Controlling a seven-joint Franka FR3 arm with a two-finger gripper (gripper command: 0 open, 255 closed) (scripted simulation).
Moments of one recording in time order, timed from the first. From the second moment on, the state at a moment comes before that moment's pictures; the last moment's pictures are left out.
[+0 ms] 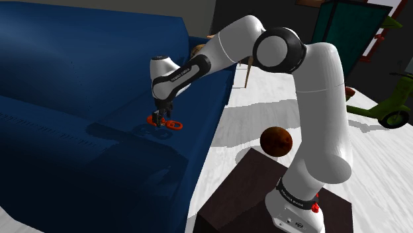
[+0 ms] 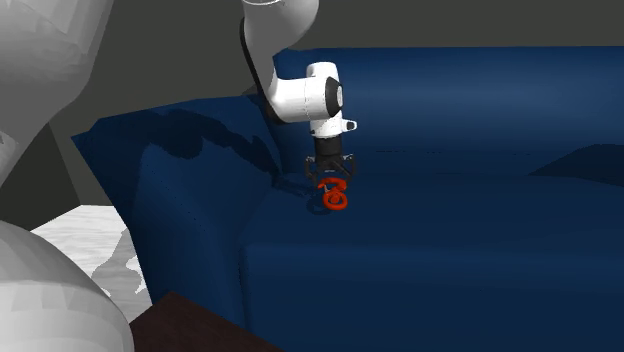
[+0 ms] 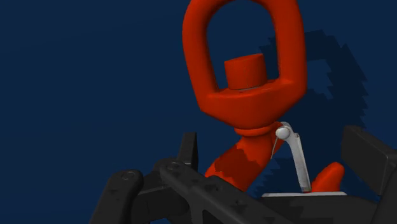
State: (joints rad) arm 0.10 0.53 0.03 -1.77 -0.17 2.31 -0.05
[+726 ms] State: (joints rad) arm 0.10 0.54 0.02 -1.77 -0.17 2.31 -0.05
